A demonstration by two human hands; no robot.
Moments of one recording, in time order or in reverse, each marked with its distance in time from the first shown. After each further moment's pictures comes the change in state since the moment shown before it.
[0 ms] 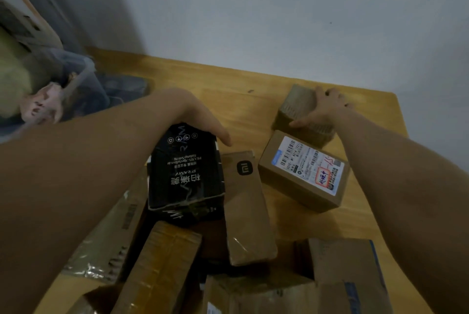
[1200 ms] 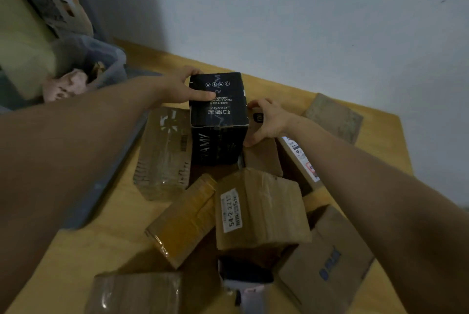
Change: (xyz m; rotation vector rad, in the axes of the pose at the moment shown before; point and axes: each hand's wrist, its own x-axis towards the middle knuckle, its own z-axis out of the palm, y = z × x) left_hand 0.030 -0.119 -0.033 -0.731 0.454 0.466; right_hand -0.051 -0.161 0.007 0.241 -0.307 -0.432
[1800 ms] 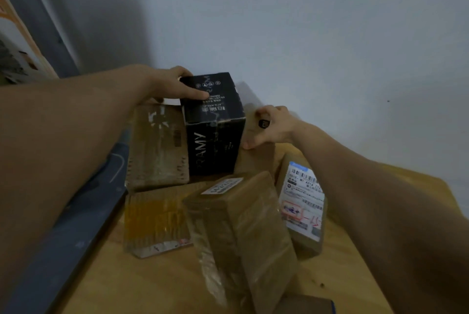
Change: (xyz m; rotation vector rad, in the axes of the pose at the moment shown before) left_hand 0.160 0.025 -0.085 0.173 0.177 -0.055; right_hand 0.141 -0.003 -0.070 0.020 0.152 0.029
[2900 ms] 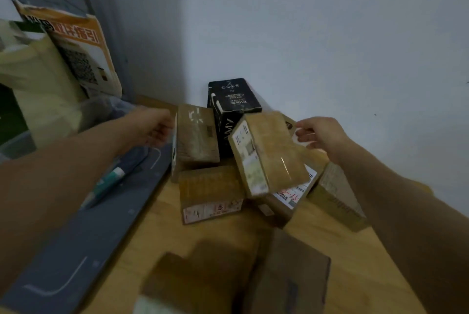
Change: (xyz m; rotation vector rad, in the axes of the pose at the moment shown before) left_hand -0.136 -0.073 -0.015 -0.590 0.084 -0.183; right_hand -0.106 -0.005 -0.035 0.695 0.297 0.181
